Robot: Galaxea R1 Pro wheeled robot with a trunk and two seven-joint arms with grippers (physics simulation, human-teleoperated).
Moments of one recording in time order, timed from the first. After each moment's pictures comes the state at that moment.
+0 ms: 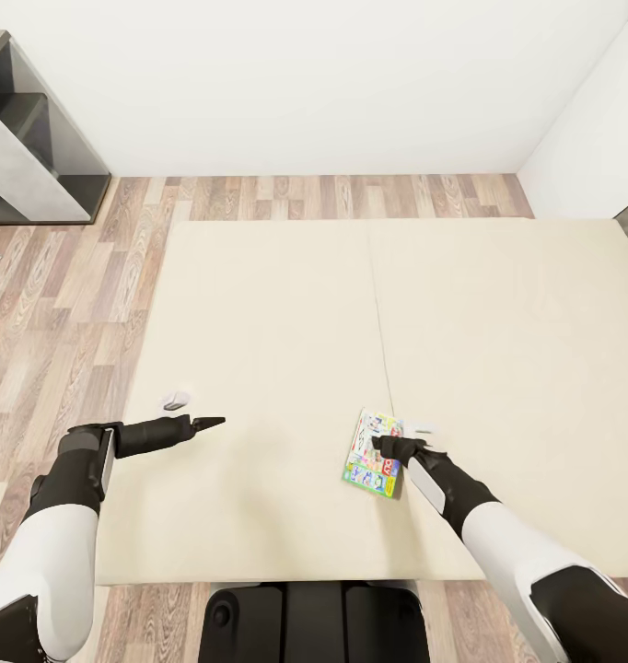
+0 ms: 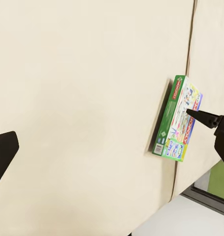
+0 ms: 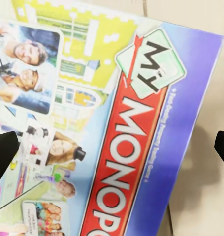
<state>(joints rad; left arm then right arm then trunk) -0.84 0.10 0.52 -0.85 -0.38 0.73 -1.17 -0.89 -0.02 0.34 -0.43 -0.47 0.20 -0.09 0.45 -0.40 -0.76</state>
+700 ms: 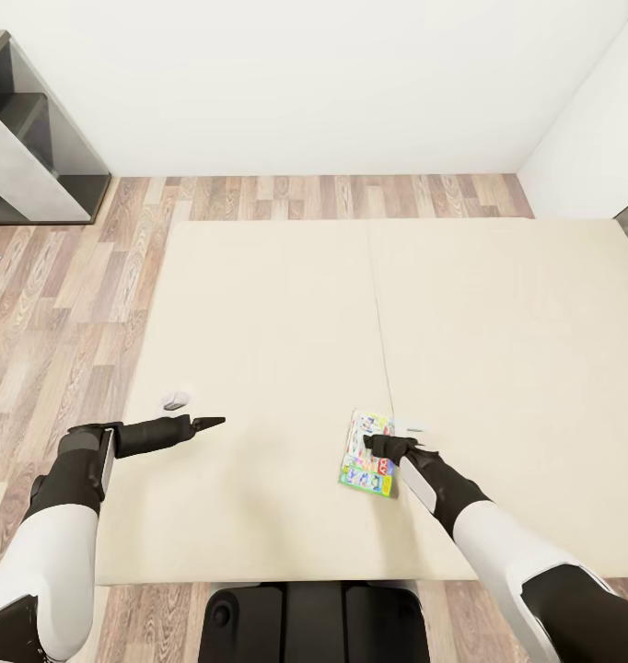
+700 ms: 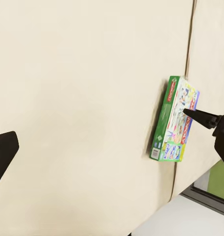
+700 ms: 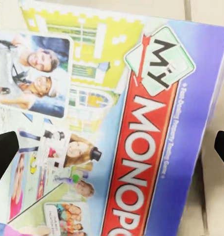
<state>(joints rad) -0.84 0.10 0.52 -0.85 -0.38 0.73 -1.17 -0.90 0.01 0.35 -0.43 -0.47 0.19 -0.09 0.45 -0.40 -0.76</state>
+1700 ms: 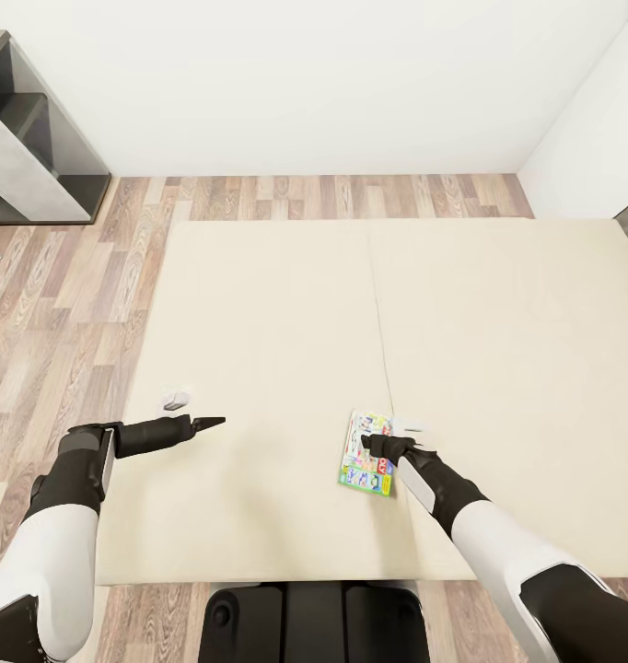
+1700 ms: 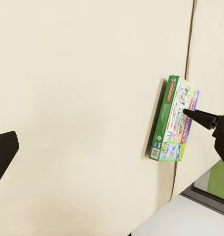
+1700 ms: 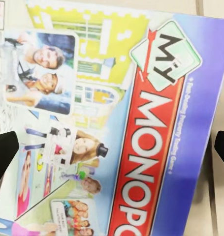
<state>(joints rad) -0.84 0.10 0.52 -0.85 -0.38 0.73 -1.17 -0.90 0.02 0.35 -0.43 -0.47 0.20 -0.08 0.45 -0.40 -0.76</state>
